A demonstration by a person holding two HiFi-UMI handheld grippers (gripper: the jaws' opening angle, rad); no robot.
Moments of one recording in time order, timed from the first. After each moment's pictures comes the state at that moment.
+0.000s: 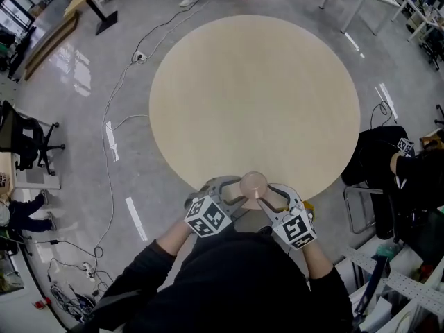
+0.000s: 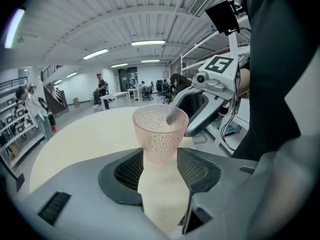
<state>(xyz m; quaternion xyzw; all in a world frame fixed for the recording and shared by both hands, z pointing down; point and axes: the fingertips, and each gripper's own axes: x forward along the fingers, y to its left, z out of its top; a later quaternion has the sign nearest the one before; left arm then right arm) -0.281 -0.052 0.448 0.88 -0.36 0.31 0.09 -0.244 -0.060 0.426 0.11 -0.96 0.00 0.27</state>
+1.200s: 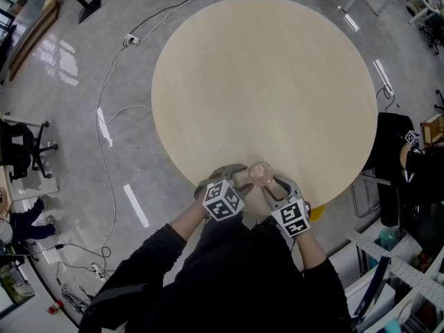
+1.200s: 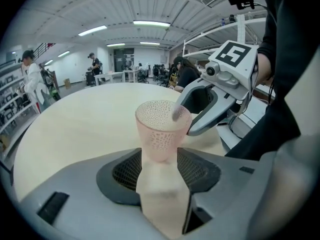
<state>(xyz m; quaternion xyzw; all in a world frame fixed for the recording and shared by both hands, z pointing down) -0.366 -0.103 0.552 0.87 -0.30 0.37 0.16 -0.323 -0.109 0.535 0.18 -0.91 0.08 0.36</state>
